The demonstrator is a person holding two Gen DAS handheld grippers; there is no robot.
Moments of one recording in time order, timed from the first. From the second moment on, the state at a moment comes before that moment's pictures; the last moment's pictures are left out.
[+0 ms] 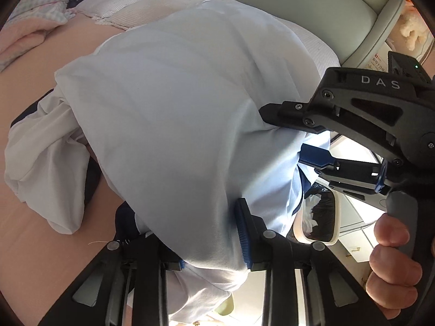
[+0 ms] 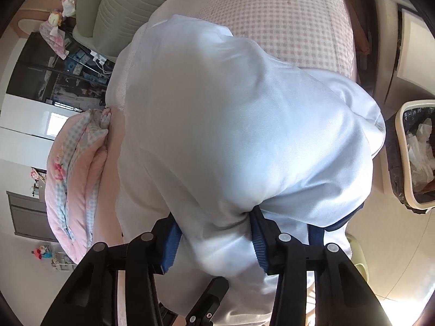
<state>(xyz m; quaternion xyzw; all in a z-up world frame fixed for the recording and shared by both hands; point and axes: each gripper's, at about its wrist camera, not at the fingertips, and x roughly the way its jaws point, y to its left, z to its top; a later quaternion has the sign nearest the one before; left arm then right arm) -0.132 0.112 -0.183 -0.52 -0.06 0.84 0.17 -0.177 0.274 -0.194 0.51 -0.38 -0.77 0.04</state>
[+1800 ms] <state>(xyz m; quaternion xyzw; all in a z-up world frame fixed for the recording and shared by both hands) -0.049 -0.039 -0.019 -0.27 -0.07 0.96 0.00 -0.067 0.056 -0.003 0.29 -0.08 -0.88 0.38</state>
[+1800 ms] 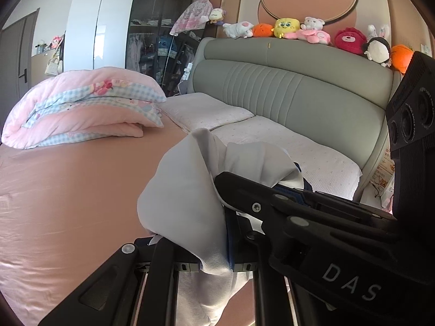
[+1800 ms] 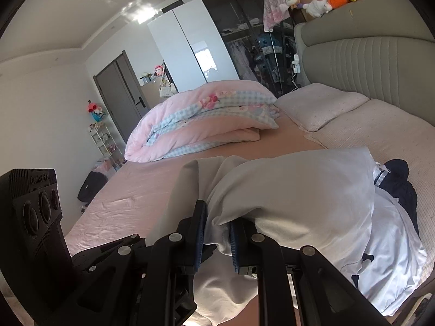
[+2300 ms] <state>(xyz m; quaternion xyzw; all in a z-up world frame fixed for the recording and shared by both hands) -0.006 -0.122 -0.010 -0.24 -0.11 0.96 -0.06 -0.040 -0.048 0.013 0.30 0.01 -0.84 0.46</state>
